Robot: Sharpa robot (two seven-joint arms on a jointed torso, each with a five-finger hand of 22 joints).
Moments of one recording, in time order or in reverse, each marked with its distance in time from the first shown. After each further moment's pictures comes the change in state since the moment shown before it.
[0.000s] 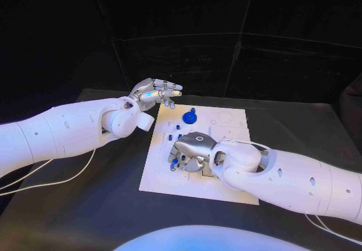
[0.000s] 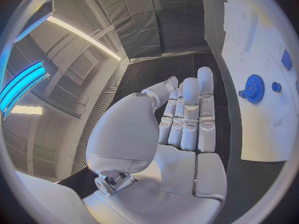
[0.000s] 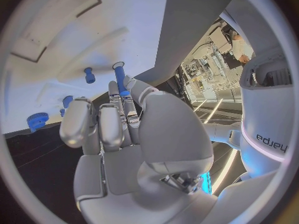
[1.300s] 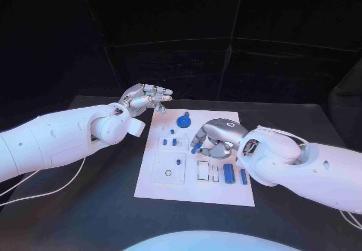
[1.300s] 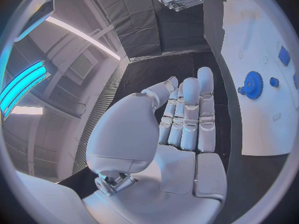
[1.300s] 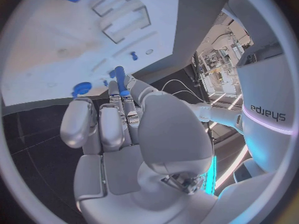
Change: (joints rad) left arm 0.000 -0.018 0.000 0.009 0.000 -0.003 0.001; left_hand 0.000 0.000 0.000 0.000 0.000 0.000 0.000 0.000 0.001 0.000 0.000 0.000 0.000 0.000 0.000 0.000 0.001 0.000 0.004 0.004 0.004 0.000; right arm 0.092 -0.226 0.005 0.166 0.107 -0.085 -0.062; right_hand 0.009 0.009 -0.023 0.016 -0.012 0.014 -0.013 0.011 0.003 0.000 0.000 0.019 0.003 0.004 -0.004 0.000 0.006 0.000 0.004 -0.004 0.000 0.005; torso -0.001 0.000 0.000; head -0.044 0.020
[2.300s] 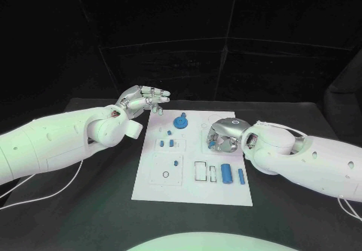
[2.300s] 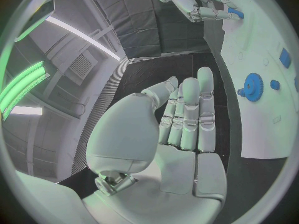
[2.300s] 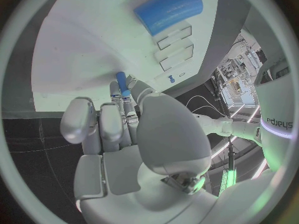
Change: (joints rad) left arm 0.000 -0.002 0.000 0.005 0.000 0.000 0.001; left_hand 0.000 0.000 0.003 0.003 0.000 0.000 0.000 -0.004 0.000 0.000 0.000 -0.005 0.000 0.004 -0.004 0.000 0.003 0.000 0.000 0.000 0.000 0.001; right arm 0.002 -0.002 -0.002 -0.176 -0.071 0.134 -0.099; right_hand 0.016 0.003 -0.124 0.033 0.025 -0.053 0.006 0.005 -0.001 -0.052 -0.002 0.056 -0.010 -0.004 0.014 -0.017 -0.022 0.000 -0.012 0.013 -0.016 -0.030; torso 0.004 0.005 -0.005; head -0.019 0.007
